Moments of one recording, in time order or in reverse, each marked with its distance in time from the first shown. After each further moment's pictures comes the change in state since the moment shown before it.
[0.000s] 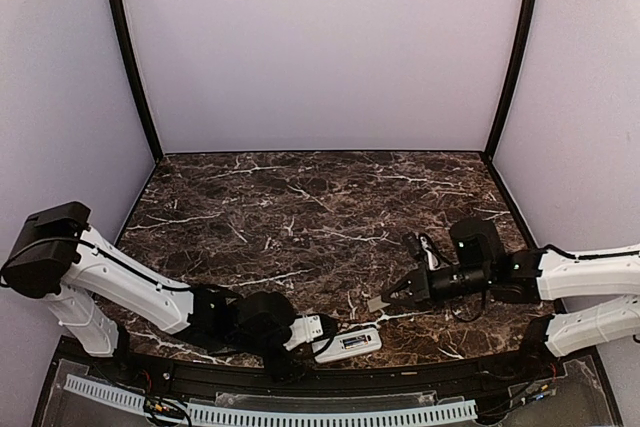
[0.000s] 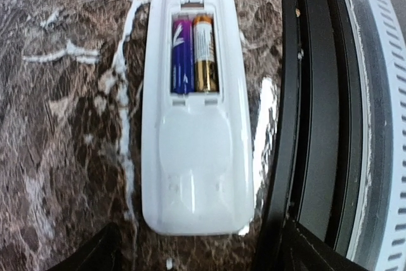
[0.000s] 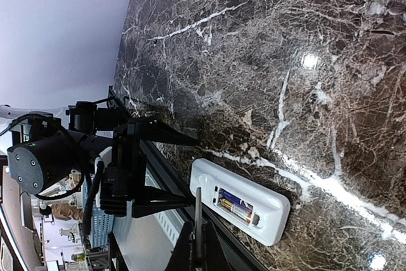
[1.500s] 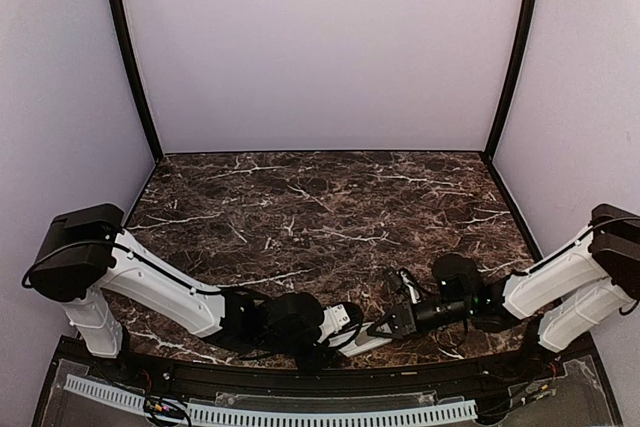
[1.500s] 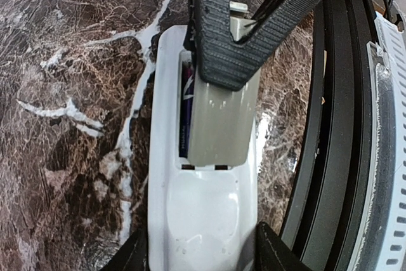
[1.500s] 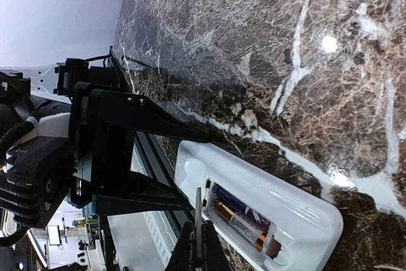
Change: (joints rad) left arm -0.011 0.183 0.155 0.083 -0.056 -0.163; right arm 0.117 0.337 -0.184 0.559 -0.060 0.024
